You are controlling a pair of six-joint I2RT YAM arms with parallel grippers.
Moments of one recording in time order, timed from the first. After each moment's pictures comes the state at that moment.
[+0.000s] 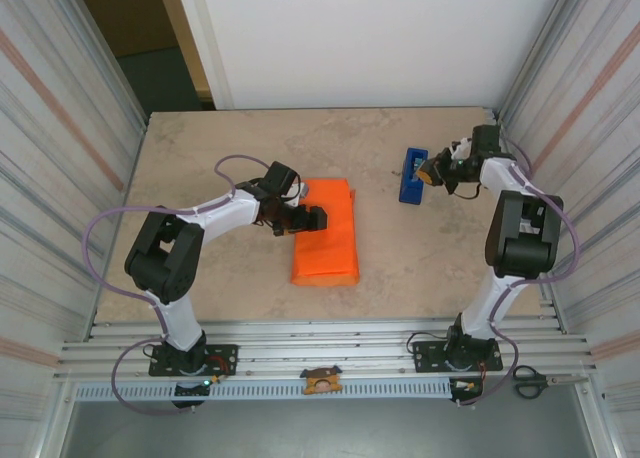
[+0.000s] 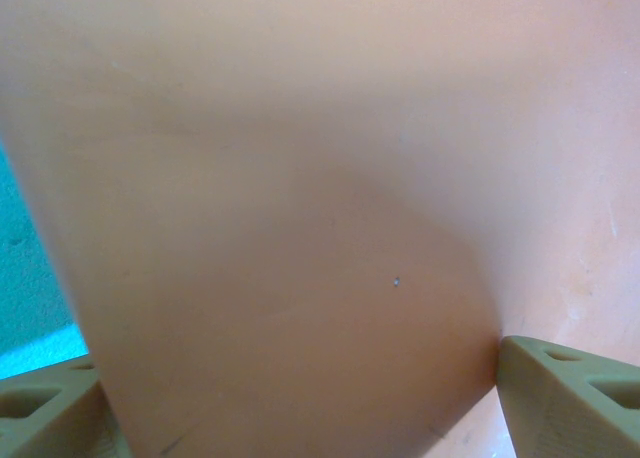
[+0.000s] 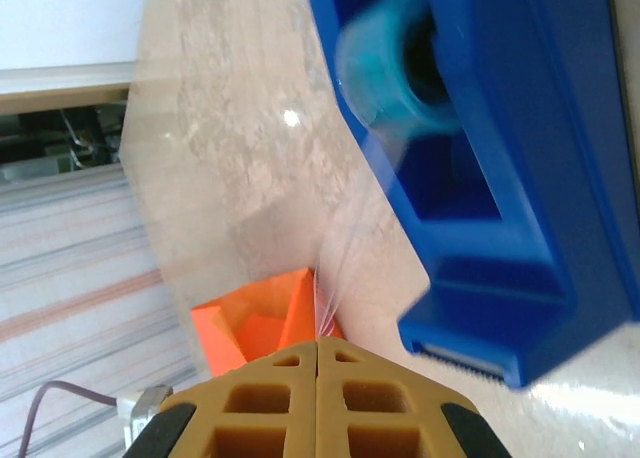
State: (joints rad) left arm -0.55 1.80 1.16 -0.47 0.37 -0.49; right arm -0.14 1.85 1.29 -0.49 -0.78 0.69
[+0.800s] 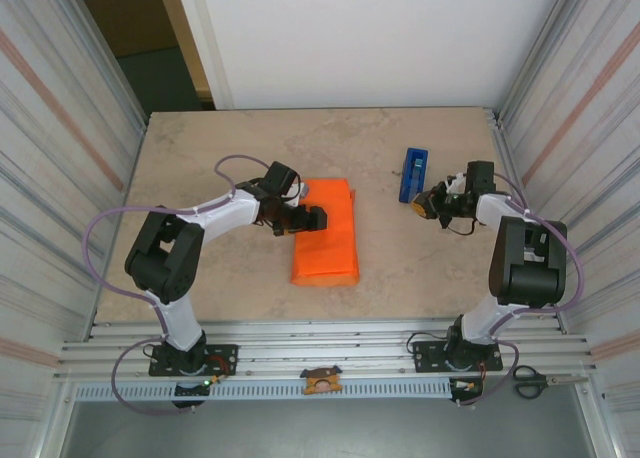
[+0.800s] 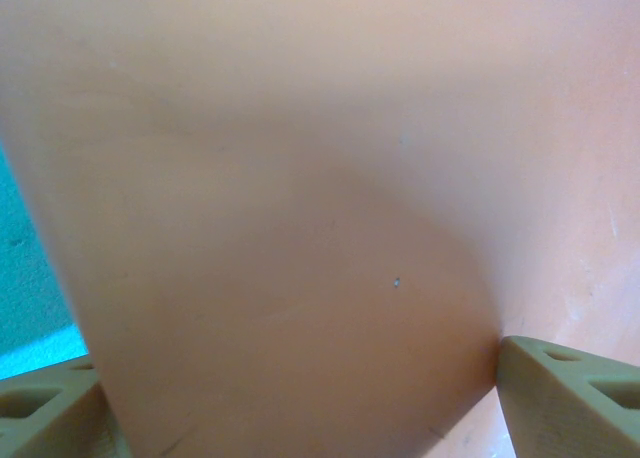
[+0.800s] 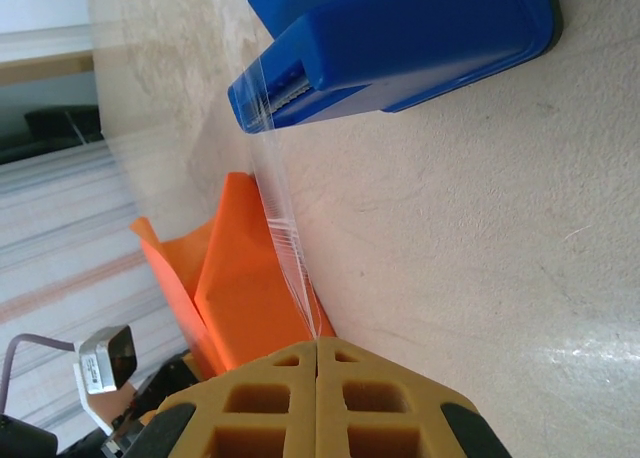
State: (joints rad) left arm -0.55 1.81 1.16 -0.47 0.37 -0.49; right arm -0.13 1.65 0.91 -0.31 -0.79 0.78
